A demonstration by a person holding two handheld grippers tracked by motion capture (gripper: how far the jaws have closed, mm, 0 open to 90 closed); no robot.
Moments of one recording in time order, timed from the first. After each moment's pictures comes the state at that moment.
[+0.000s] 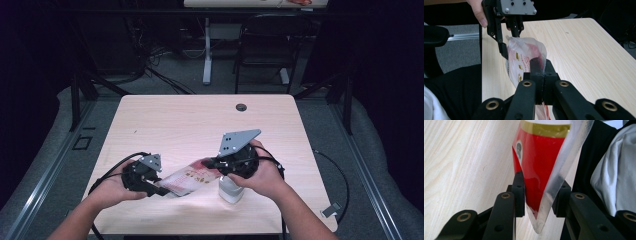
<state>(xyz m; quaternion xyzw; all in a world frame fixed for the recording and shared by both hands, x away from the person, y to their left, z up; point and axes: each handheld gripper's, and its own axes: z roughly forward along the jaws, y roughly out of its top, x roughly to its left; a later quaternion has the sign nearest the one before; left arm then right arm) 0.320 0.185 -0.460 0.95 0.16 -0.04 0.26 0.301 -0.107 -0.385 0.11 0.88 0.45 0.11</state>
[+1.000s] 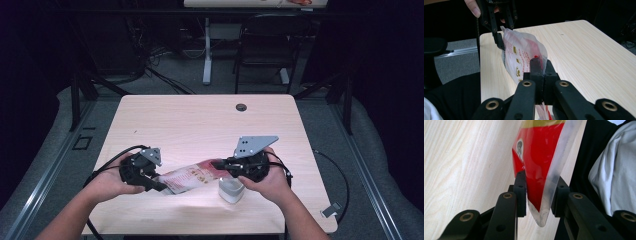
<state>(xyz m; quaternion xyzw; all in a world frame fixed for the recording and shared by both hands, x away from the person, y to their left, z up) 0.324 0.181 -0.433 0.96 0.16 -0.04 0.22 0.301 -0.136 -0.409 0.14 0.85 0.50 0.10</state>
